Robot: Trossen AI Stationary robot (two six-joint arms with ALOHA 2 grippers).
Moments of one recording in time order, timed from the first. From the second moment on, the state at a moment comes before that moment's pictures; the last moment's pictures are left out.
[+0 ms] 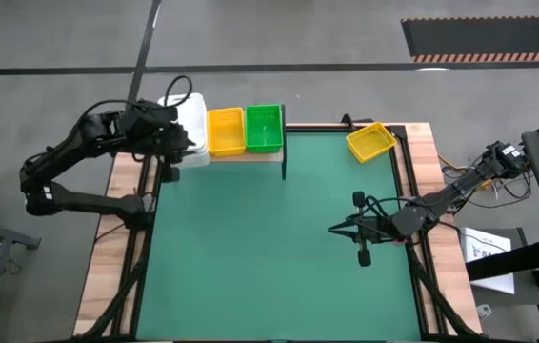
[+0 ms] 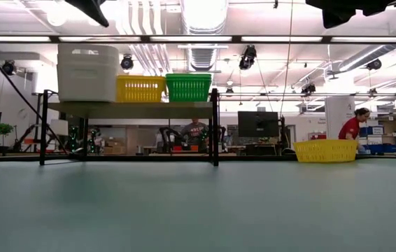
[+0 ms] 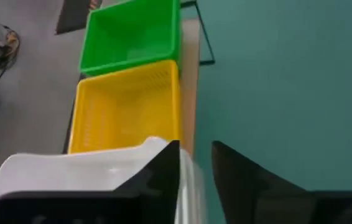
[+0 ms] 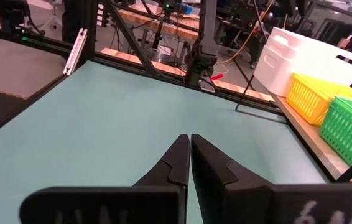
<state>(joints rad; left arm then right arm) 0.41 1.02 1.43 -1.19 -0.07 0.45 0.52 0.93 0.49 0.24 0.47 -0.17</state>
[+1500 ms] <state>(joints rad) -0.22 0.98 0.90 -0.46 -0.29 0.21 0.26 0.93 0.49 0.20 0.50 -0.02</state>
